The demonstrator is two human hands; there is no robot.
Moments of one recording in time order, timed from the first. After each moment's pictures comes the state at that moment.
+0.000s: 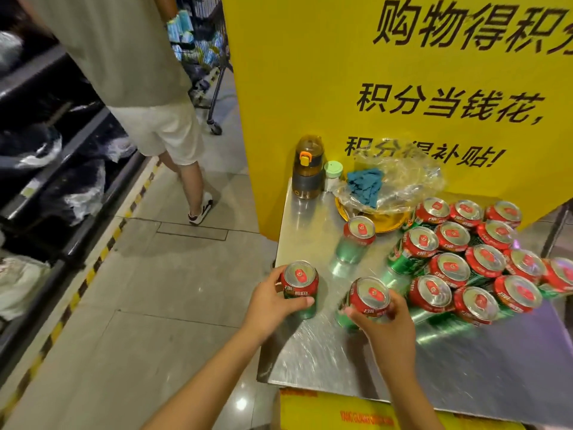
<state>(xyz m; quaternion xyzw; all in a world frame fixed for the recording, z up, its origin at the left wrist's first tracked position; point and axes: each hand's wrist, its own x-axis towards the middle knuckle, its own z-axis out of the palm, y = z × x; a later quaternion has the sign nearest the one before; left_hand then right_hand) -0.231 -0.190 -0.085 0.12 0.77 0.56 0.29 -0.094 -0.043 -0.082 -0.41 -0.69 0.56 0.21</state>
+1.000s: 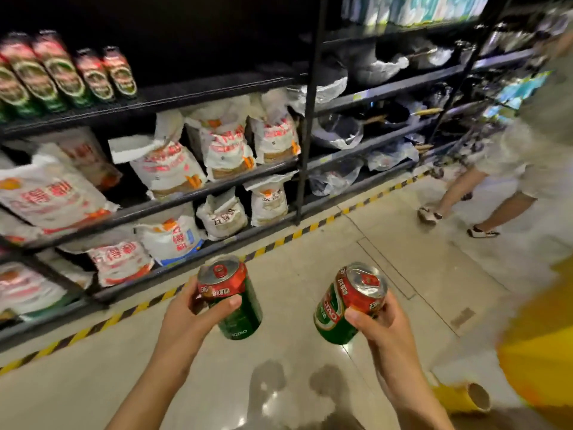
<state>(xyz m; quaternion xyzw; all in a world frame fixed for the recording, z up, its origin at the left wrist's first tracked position) -0.176 -0.748 0.010 -0.32 0.66 0.67 -0.13 -0.276 -0.515 -0.001 0.02 -0.63 0.75 -0.20</state>
